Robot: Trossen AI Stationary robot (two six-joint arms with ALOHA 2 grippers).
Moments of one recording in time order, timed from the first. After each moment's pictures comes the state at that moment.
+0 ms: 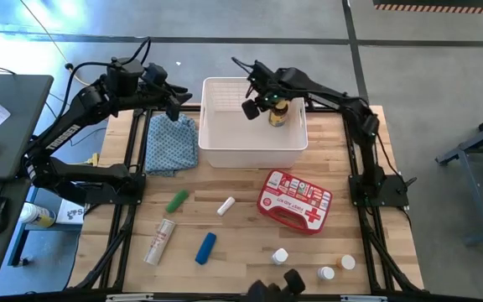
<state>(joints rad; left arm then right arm) 0.62 1.06 1.43 -0.77 0.06 -0.22 -0.56 2.04 2.01 -1.07 0.09 0.43</state>
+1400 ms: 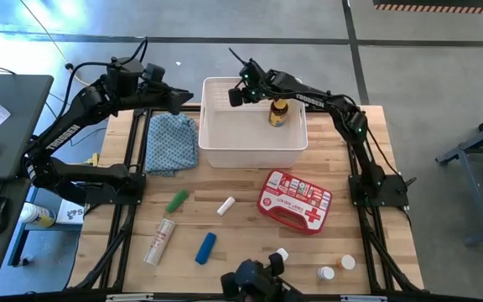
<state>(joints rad) 0.62 1.06 1.43 -0.76 0.10 -0.49 -0.60 2.19 2.01 -0.68 0.09 0.63</state>
